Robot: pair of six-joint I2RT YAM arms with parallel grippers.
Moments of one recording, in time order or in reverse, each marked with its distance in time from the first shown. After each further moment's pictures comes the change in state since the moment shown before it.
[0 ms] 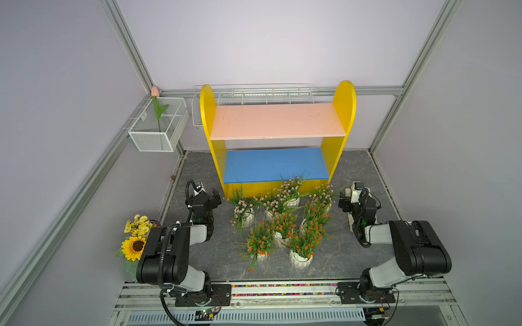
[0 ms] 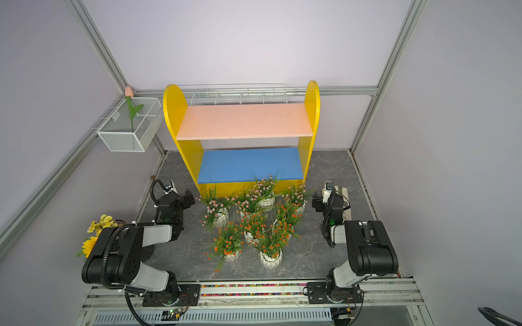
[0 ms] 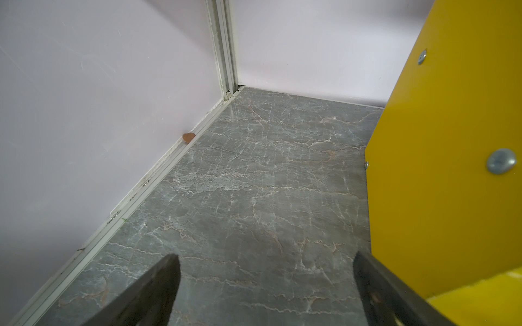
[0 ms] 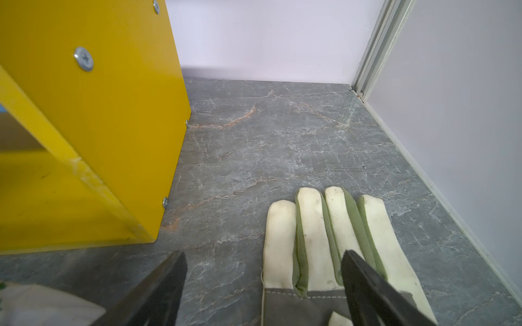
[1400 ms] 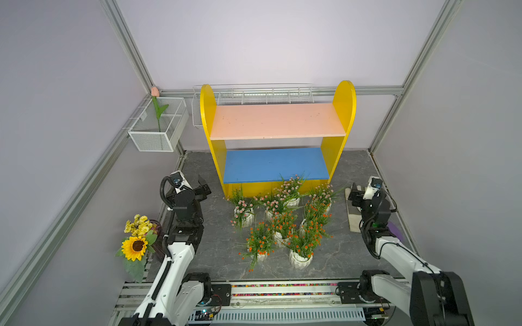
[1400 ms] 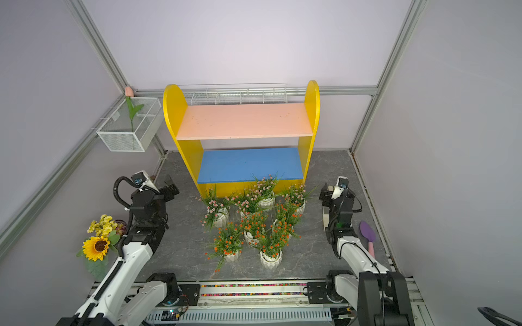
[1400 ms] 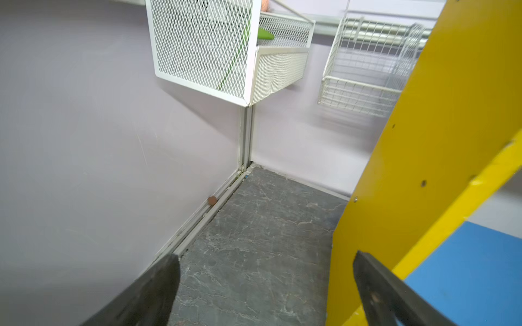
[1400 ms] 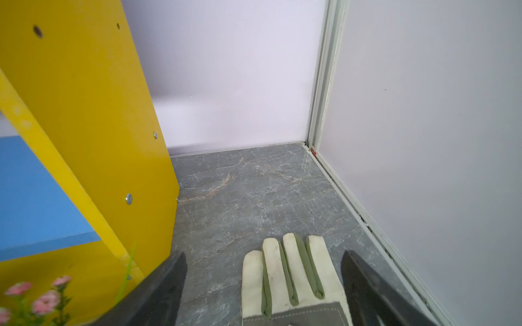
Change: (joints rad) left arm -0.012 -0.669 0.168 -0.616 -0.048 -0.093; right arm 0.015 -0.521 0.055 -0.382 0.151 0.098
